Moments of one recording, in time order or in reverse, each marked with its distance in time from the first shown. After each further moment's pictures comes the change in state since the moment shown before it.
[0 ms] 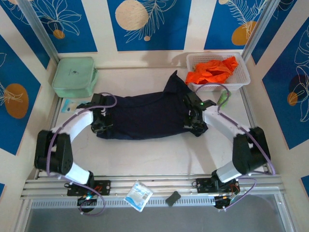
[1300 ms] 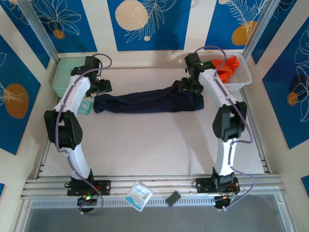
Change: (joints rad) left arm 0.098 0.381 0.781 -0.235 -0.087 0.153; right arm -0.154 0.509 0.853 -0.240 -0.023 -0.238
